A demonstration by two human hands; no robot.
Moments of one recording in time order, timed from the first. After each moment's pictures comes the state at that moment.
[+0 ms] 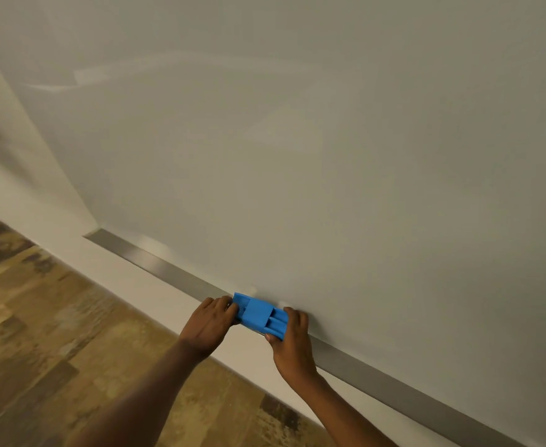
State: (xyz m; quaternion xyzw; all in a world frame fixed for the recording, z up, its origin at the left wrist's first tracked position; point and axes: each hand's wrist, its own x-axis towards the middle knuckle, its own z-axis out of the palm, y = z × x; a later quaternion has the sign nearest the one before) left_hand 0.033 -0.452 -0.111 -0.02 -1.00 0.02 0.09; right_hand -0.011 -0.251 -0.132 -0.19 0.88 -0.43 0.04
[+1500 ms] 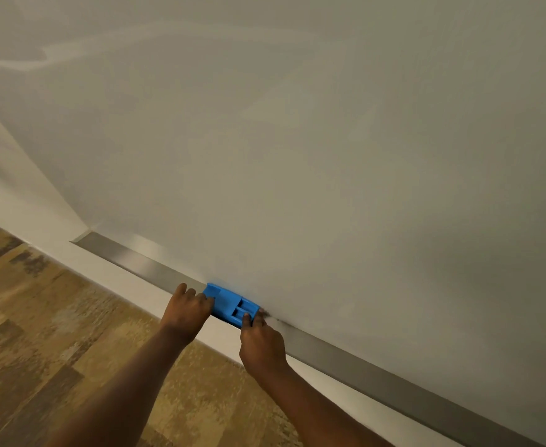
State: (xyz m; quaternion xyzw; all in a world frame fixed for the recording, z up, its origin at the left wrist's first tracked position) left_hand -0.007 -0.570 -0.125 0.03 -0.97 0.22 -0.09; right_hand -0.034 -0.391 -0.165 -0.31 0.94 -0.09 0.12
